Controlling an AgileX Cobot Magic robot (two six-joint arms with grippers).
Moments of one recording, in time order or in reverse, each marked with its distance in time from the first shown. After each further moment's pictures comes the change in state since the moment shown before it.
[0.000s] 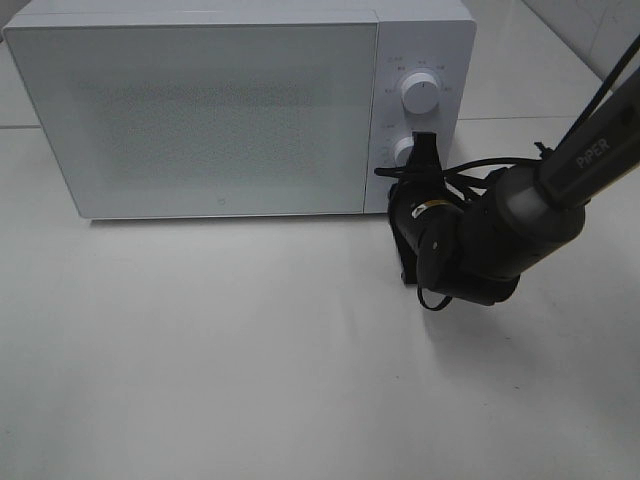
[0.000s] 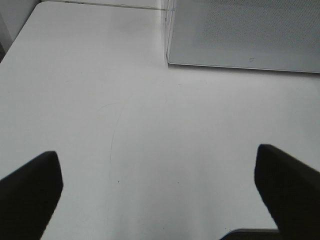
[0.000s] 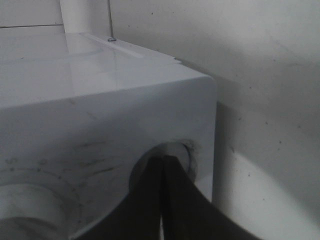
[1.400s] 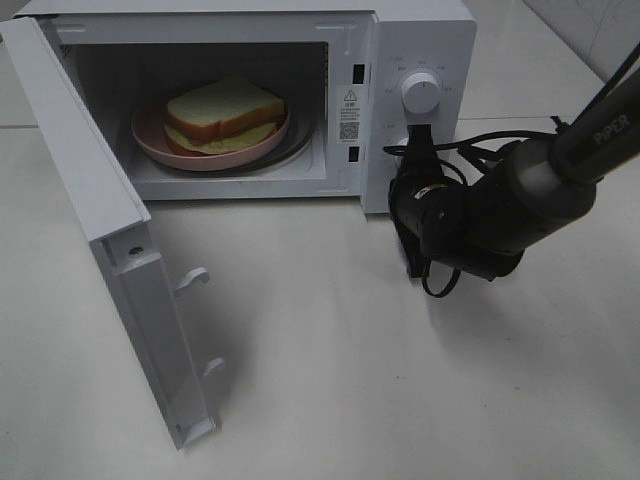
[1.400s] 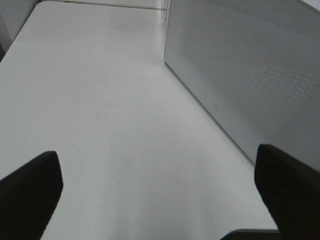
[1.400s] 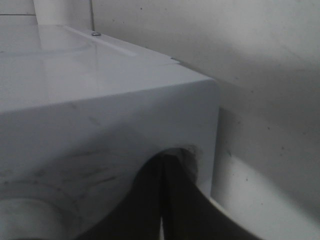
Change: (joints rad) left arm 0.000 0.000 0.000 0.000 0.000 0.000; right arm -0.022 -0.044 -0.030 0.034 0.149 -0.123
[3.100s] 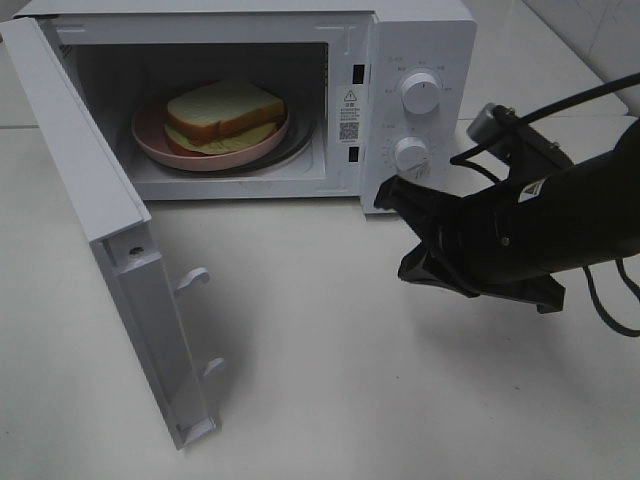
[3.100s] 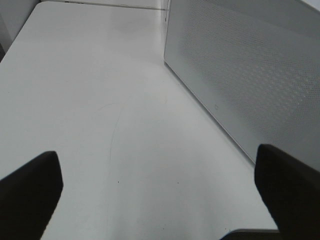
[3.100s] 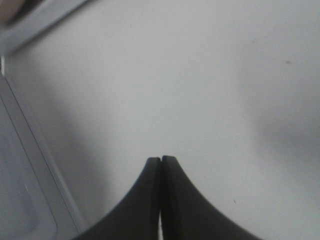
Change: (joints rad) left arm 0.000 0.000 0.000 0.000 0.000 0.000; right arm 0.006 -0.659 0.316 -0.186 0.867 -0.852
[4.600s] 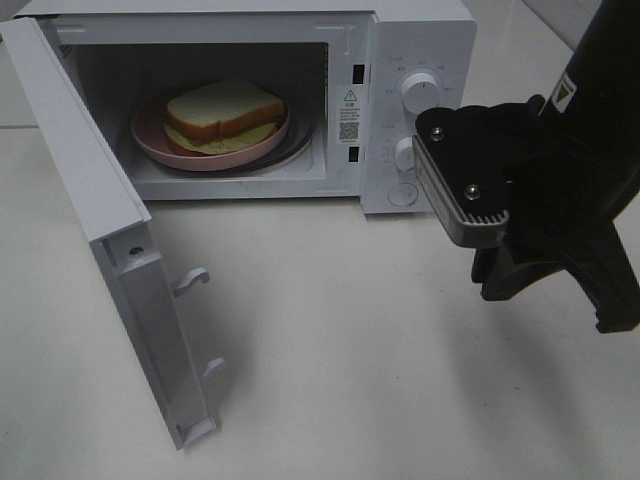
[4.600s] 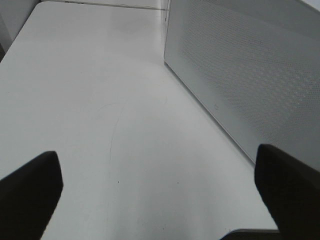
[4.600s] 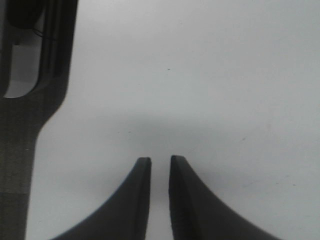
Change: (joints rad) left arm 0.000 0.000 0.000 0.000 0.000 0.000; right arm 0.000 -0.013 -0.400 -0.484 0.916 -1.546
